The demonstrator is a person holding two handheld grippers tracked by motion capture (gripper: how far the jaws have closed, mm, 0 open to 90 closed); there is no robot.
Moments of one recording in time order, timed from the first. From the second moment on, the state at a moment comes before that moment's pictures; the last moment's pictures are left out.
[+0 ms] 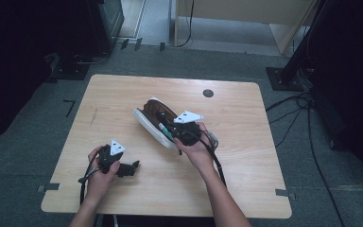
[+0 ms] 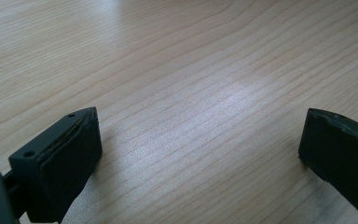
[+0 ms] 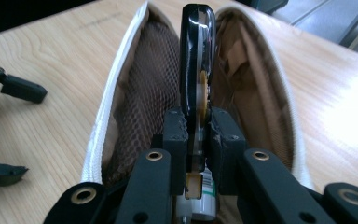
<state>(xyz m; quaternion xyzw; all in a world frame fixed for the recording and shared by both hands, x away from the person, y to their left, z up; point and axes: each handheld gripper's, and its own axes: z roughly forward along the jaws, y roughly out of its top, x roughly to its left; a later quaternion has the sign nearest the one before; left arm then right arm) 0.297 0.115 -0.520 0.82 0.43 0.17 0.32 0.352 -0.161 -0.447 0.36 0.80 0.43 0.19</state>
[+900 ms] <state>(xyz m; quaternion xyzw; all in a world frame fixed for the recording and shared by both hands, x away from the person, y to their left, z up) 0.297 0.115 -0.520 0.82 0.43 0.17 0.32 0.360 -0.151 -0.466 0.40 0.83 0.36 0.16</state>
